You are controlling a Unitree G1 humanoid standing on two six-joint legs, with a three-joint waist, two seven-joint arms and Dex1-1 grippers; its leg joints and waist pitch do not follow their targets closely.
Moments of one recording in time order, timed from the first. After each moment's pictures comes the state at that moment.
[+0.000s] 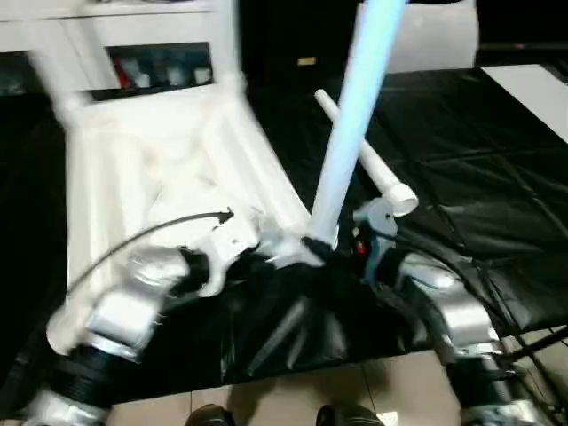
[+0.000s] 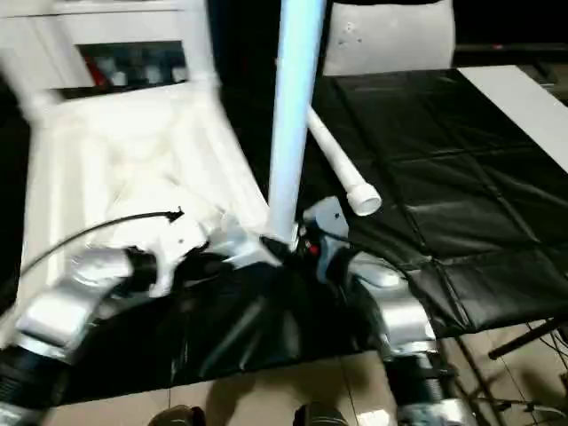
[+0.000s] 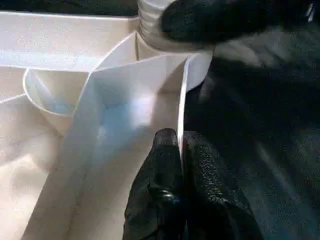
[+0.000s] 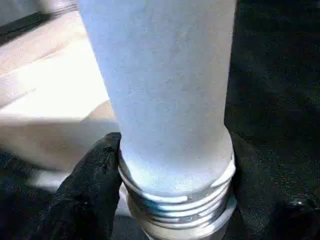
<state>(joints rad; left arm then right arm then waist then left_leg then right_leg) -0.33 0.28 -0.22 -0.01 0.02 0.55 -0.74 -0.36 -0.05 0.05 0.25 0.14 0.32 0.49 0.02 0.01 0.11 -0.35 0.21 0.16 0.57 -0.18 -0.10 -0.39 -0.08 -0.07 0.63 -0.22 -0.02</state>
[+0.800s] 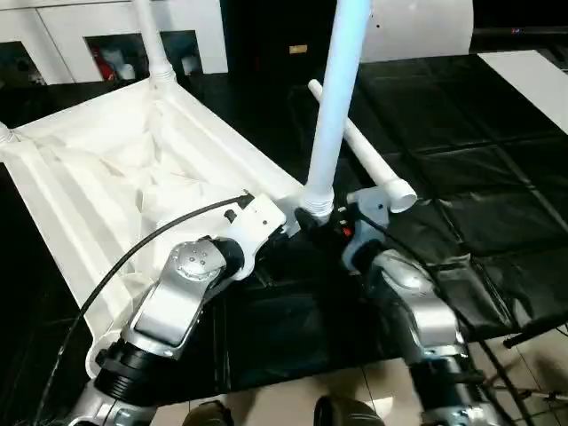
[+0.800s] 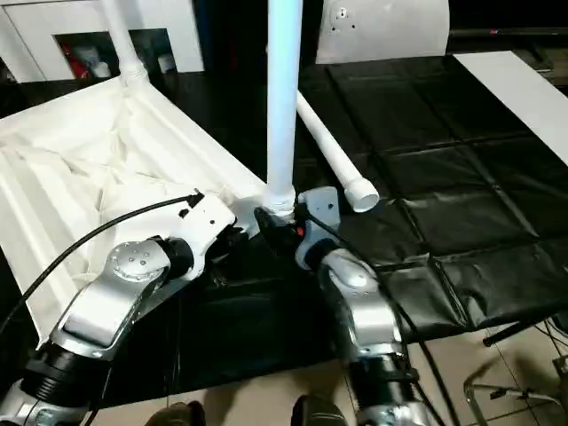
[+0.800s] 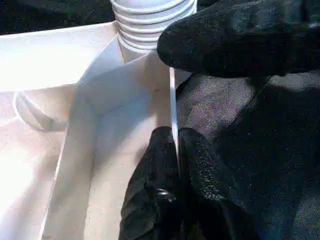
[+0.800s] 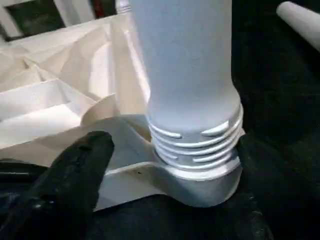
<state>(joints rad) -0.36 0.28 -0.28 -0.05 0.11 0.58 -0.64 -0.31 -0.03 0.05 0.19 0.15 0.25 0.45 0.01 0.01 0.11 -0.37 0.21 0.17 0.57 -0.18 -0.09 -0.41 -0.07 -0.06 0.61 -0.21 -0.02</state>
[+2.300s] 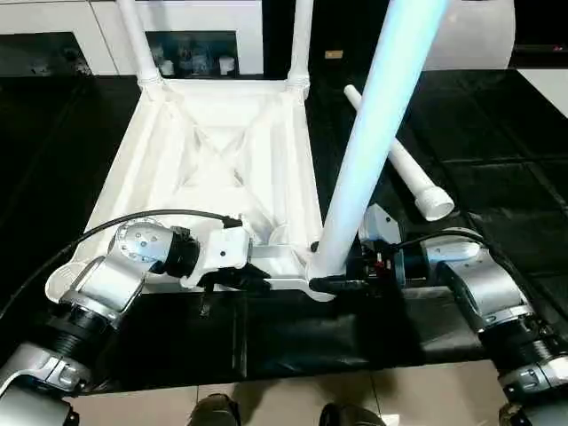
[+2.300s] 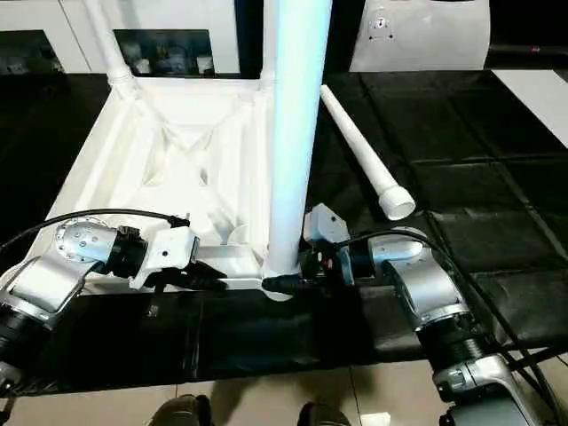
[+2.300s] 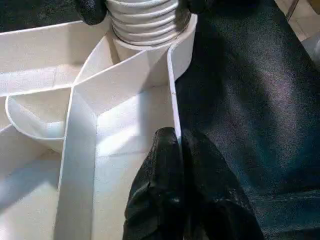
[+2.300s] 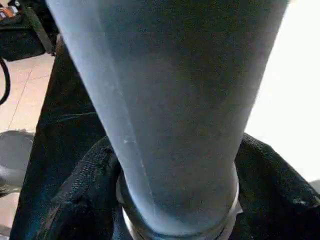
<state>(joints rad) -0.49 0.58 -0.37 0.29 -0.04 -0.02 -1.30 -0.47 -0.43 0.25 0.34 0.21 0.13 1.29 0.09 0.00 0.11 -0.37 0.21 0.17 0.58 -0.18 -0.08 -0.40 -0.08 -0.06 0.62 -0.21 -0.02</state>
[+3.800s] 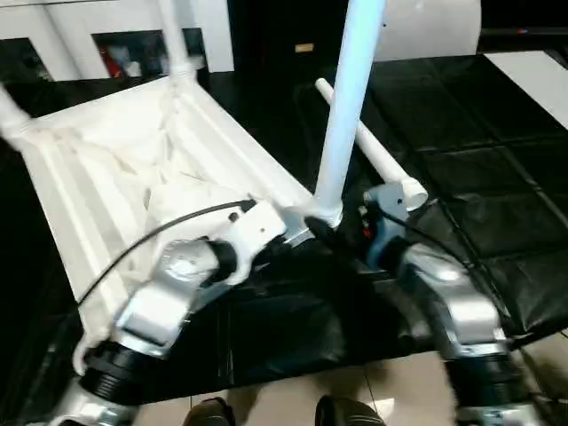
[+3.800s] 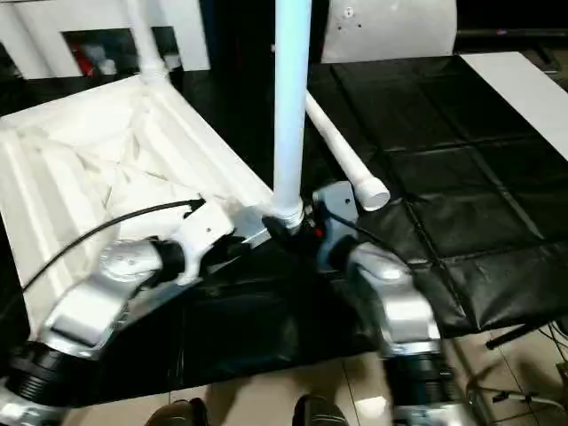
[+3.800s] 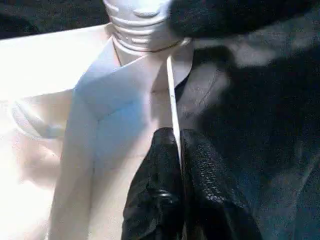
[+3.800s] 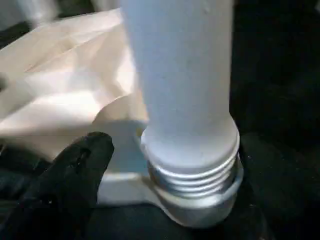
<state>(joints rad) -0.36 0.37 -0.29 -0.04 0.07 0.49 -0.81 -0.31 -0.20 0.03 0.09 0.18 0.36 0.70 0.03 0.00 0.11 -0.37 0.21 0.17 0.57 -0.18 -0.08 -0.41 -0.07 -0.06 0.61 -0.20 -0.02</state>
